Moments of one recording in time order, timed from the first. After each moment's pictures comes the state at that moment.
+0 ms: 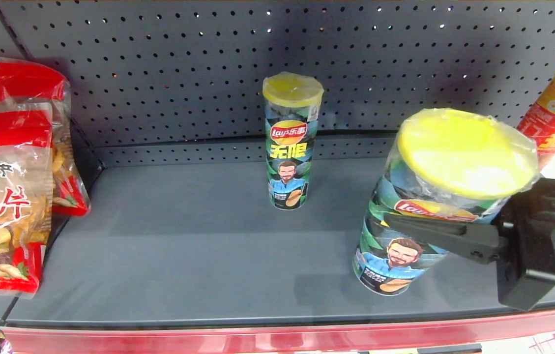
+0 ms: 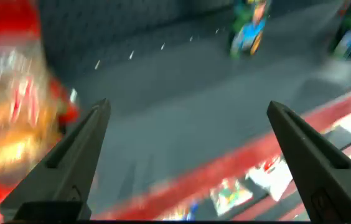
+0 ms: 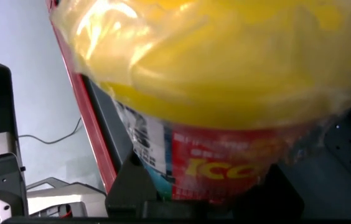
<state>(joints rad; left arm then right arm) -0.17 0.42 -0.30 -0.25 -0.27 0.11 0.78 1.25 -0.85 -0.22 0.24 -0.42</state>
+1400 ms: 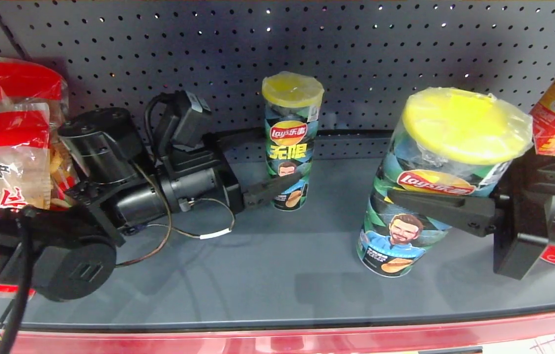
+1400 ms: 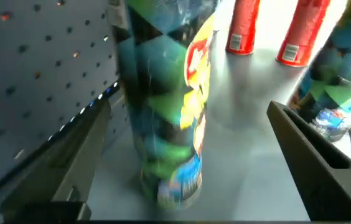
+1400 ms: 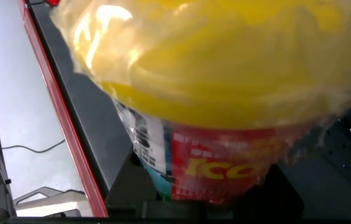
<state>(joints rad) -0.51 1.80 -0.83 -1.14 -0.60 0.13 0.71 1.27 -0.89 -0.22 0.24 -0.40</state>
